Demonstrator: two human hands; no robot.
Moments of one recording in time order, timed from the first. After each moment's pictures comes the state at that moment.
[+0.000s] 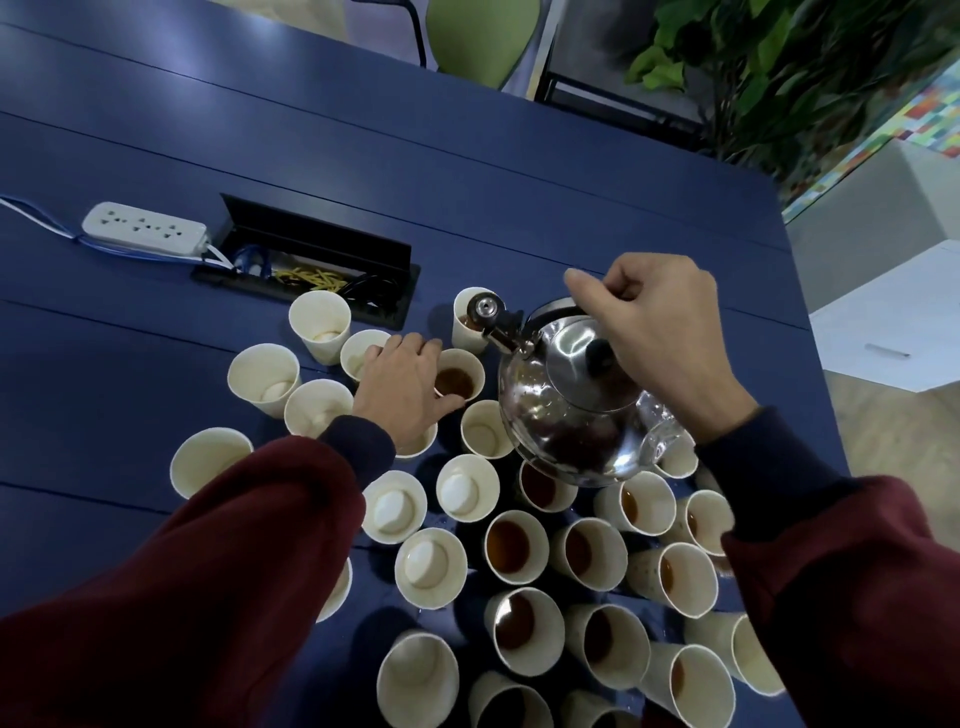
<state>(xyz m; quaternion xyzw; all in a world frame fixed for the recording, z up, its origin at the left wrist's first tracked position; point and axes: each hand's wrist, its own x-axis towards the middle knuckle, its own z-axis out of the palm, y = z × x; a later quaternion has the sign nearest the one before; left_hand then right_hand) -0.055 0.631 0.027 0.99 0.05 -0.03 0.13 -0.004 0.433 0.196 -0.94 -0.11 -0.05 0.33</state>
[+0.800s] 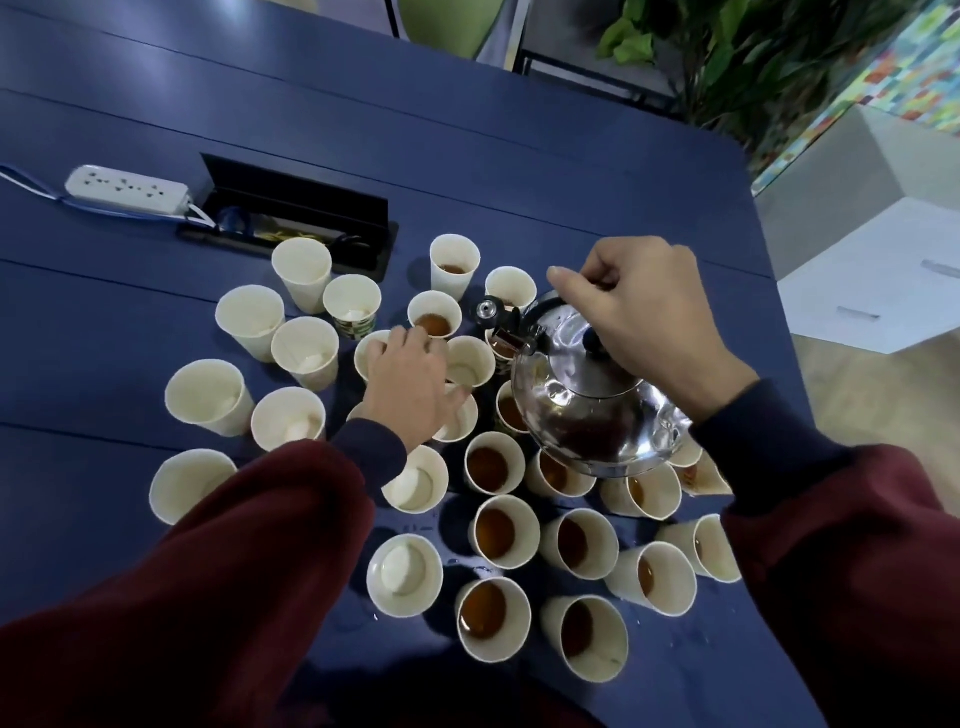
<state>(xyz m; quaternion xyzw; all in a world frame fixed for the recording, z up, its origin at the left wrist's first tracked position) -0.129 0.574 0.030 1.00 0.03 0.01 0.08 -0.075 0.392 0.199 -0.95 -0.15 -0.04 0.25</state>
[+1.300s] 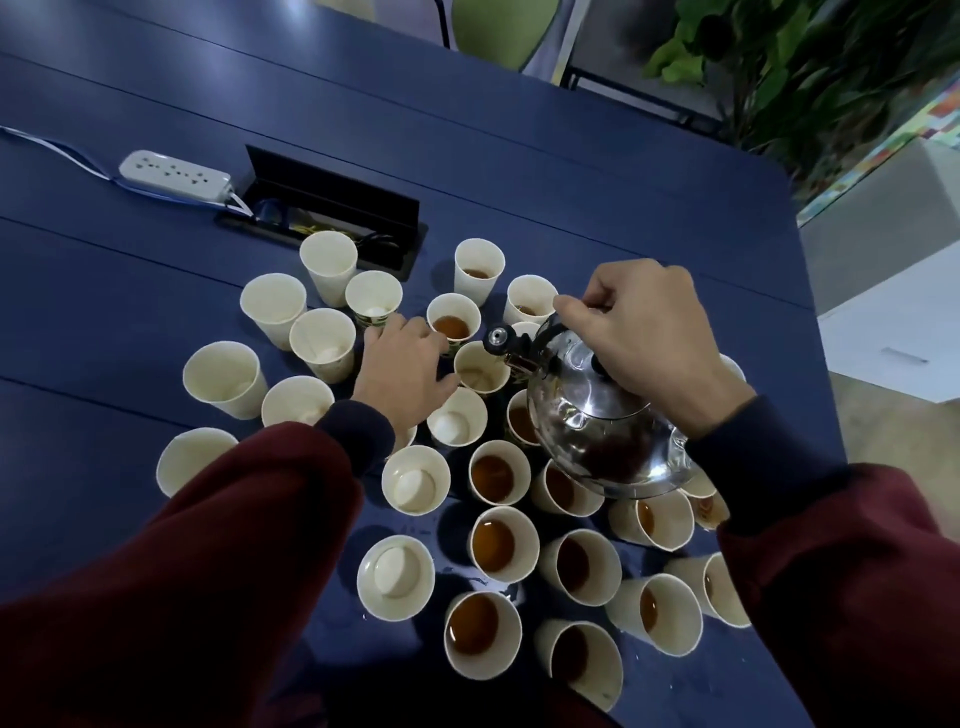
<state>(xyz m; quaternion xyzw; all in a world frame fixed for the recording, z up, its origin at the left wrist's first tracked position) -0.122 0.592 0.031 0.99 0.08 0.01 0.12 -0.067 0.397 0.183 -0.96 -0.17 0.01 0.21</state>
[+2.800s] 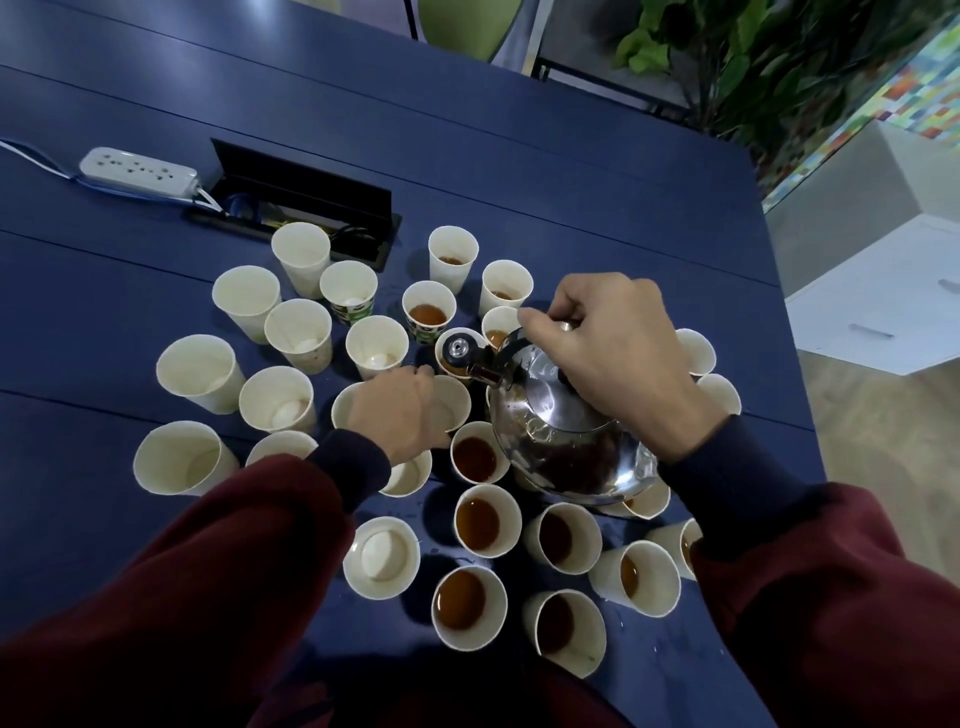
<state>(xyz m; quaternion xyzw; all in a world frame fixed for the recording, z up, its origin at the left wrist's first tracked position) -0.158 0.561 0.030 0.99 0.03 -0.10 0.13 -0.107 0.385 0.183 -0.95 -0.18 -0.01 0.25</state>
